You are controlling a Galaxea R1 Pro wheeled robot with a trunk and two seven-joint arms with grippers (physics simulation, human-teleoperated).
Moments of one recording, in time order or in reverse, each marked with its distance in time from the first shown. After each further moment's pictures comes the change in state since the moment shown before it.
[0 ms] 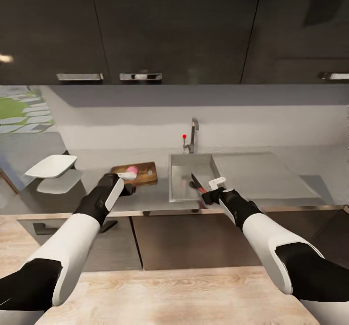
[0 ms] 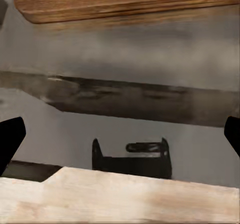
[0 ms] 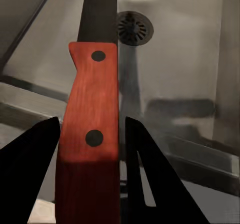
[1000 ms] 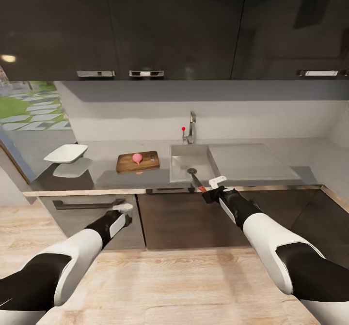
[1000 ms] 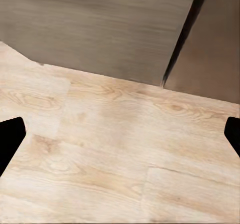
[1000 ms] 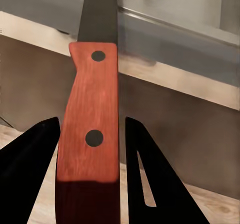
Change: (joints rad) left arm 0.000 -0.010 0.003 0.579 -0.001 -0.503 -0.010; right arm 0.000 -0.003 0.000 -0.012 0.004 -0.005 0.000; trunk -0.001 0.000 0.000
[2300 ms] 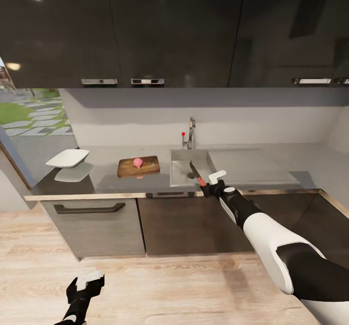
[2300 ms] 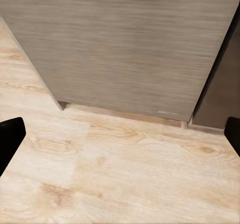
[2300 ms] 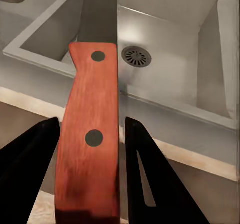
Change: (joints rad) left arm 0.432 0.125 -0.003 0.224 -0.026 -1.018 -0.249; right arm 0.000 -0.002 0.000 -0.007 0.002 -0.171 -0.010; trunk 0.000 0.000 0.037
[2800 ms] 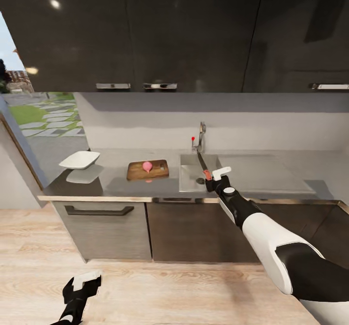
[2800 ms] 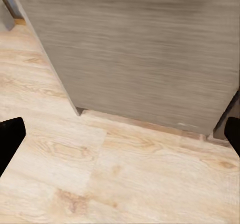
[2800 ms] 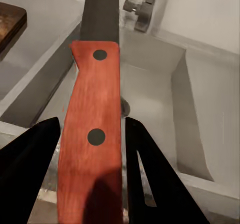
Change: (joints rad) left arm 0.000 0.018 0.000 -0.001 0.000 0.001 0.001; right arm 0.000 0.007 -0.003 0.002 -0.001 -0.107 -0.179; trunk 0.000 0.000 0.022
